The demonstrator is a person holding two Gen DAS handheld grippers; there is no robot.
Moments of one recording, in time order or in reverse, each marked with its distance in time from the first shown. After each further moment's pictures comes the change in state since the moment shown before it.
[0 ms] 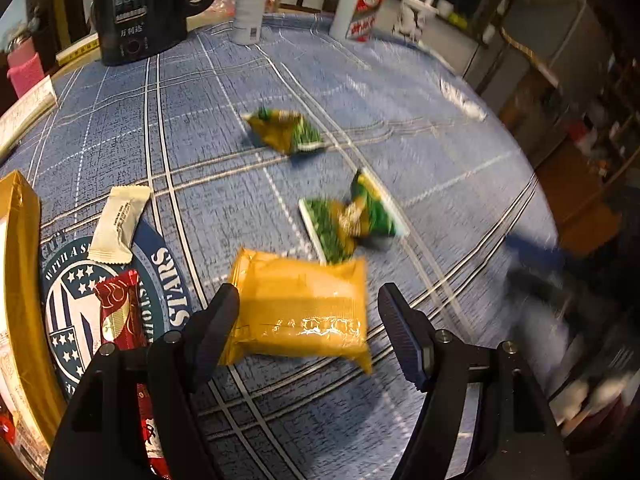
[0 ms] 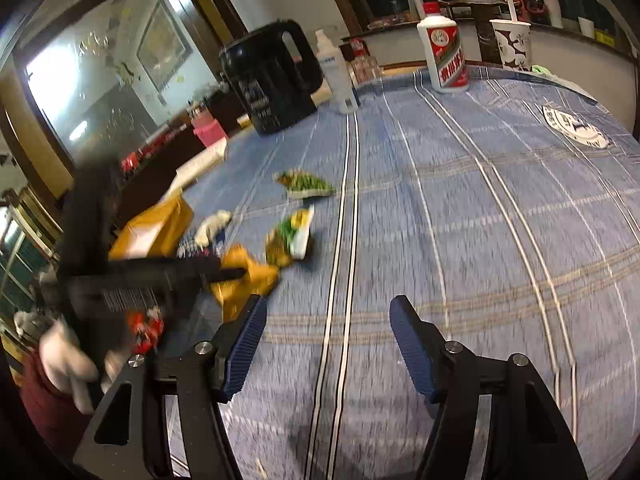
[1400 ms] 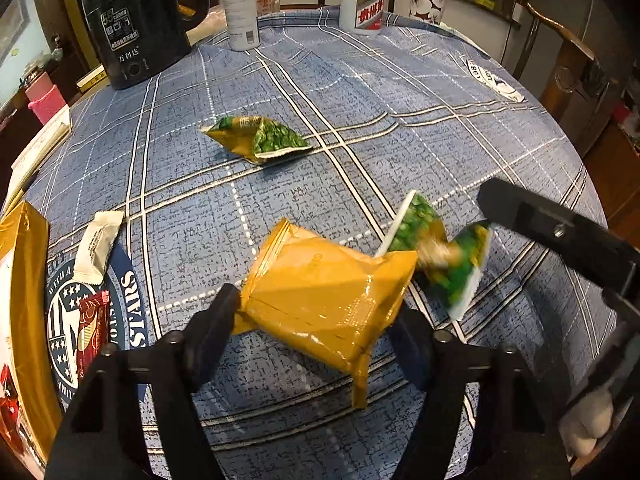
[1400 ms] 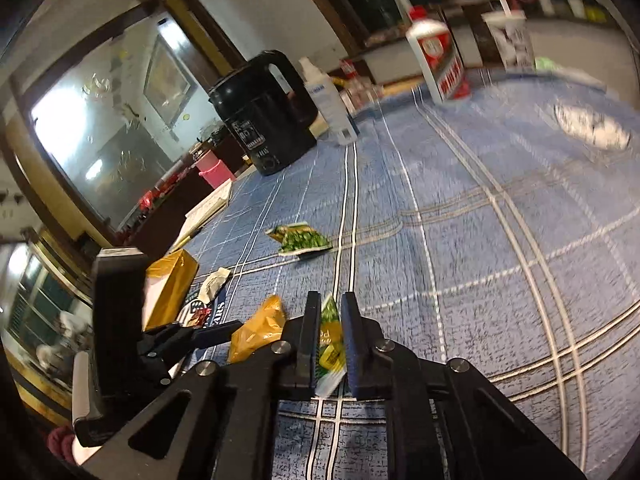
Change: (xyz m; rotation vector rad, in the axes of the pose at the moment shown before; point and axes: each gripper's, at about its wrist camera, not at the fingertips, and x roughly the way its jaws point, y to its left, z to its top) left arm 0.034 -0.055 0.015 0.008 -0.021 0.207; right arm 0.027 -0.042 0.025 0.131 -0.043 0.121
